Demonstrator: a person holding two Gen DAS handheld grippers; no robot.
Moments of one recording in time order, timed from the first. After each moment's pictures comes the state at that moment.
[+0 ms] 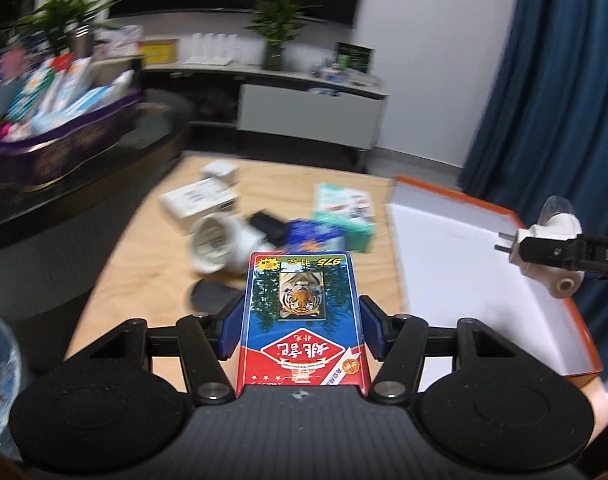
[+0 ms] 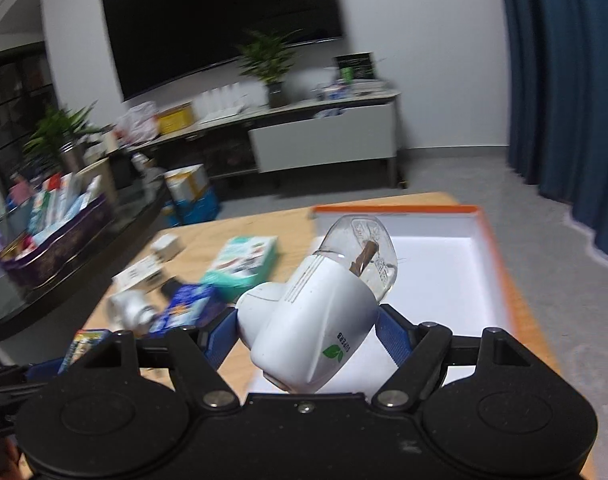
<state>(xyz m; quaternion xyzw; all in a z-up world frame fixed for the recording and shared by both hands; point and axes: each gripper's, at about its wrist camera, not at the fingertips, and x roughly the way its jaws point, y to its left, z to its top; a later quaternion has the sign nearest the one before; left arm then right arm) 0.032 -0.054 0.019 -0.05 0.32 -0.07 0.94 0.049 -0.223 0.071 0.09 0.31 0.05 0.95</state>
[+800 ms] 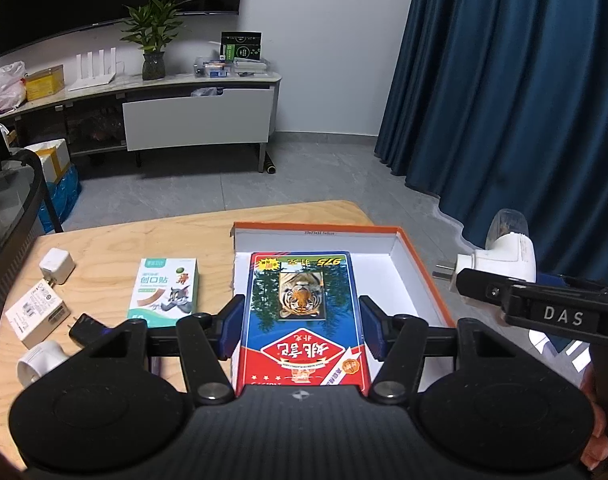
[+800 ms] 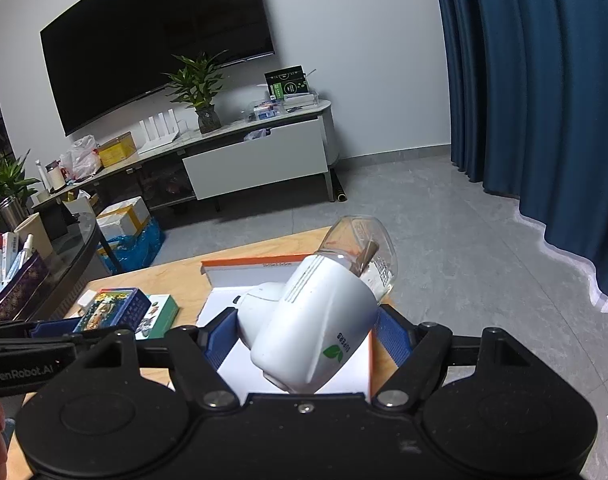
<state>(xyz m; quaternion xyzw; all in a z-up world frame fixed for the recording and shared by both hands) 0.121 -0.182 0.056 0.00 0.34 -0.18 0.92 0.086 -0.326 0.091 0.12 0.30 -0.02 0.95</state>
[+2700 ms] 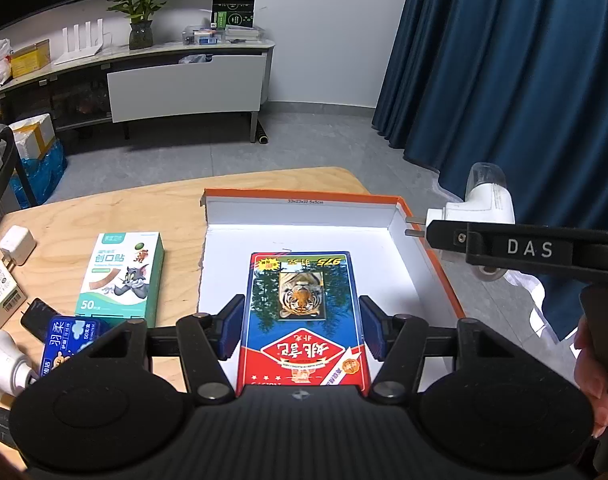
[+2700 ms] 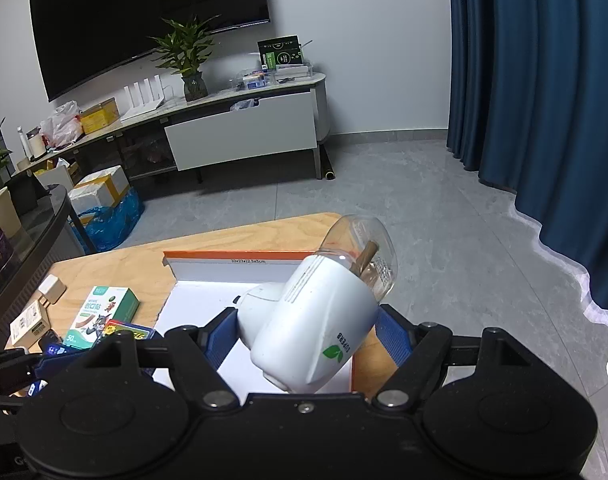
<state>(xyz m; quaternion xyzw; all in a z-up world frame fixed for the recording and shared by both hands) 0.141 -0.206 0.035 0.00 0.38 -0.19 0.91 0.141 -0.334 0.077 0.09 0.35 -0.03 0.93</state>
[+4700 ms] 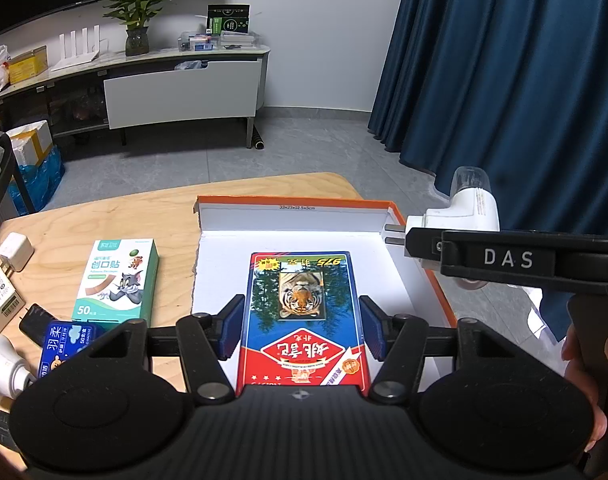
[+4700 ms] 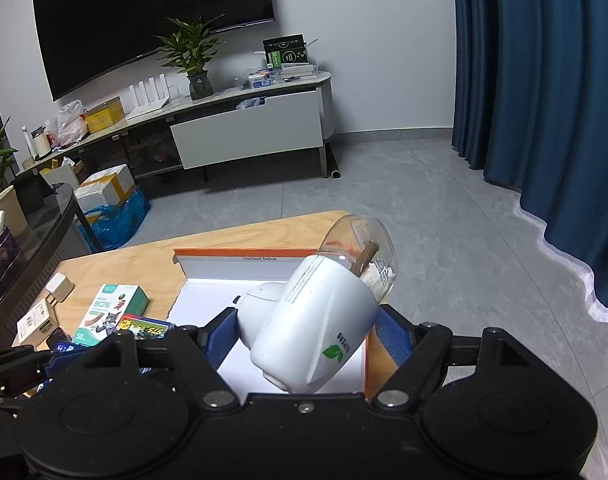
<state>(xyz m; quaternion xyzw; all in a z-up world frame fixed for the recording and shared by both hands) 0.138 -0.210 0.036 0.01 0.37 -0.19 0.91 0.141 -0.327 0.076 0.09 0.35 -0.02 0.93</state>
